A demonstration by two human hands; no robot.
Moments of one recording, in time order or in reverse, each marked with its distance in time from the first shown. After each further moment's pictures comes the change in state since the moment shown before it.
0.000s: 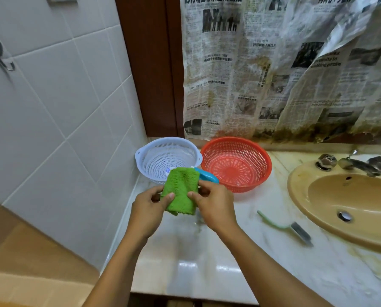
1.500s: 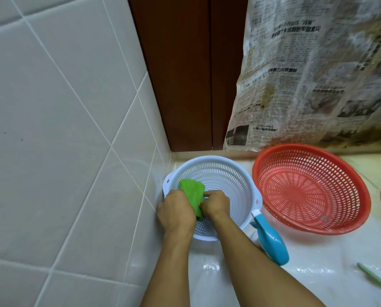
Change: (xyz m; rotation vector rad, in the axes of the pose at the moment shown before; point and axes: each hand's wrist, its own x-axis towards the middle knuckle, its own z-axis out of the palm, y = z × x) left_hand 0.239 -0.048 -0.019 0.984 0.054 -0.109; right_hand 0.224 0.047 0.207 -0.139 -0.070 0.560
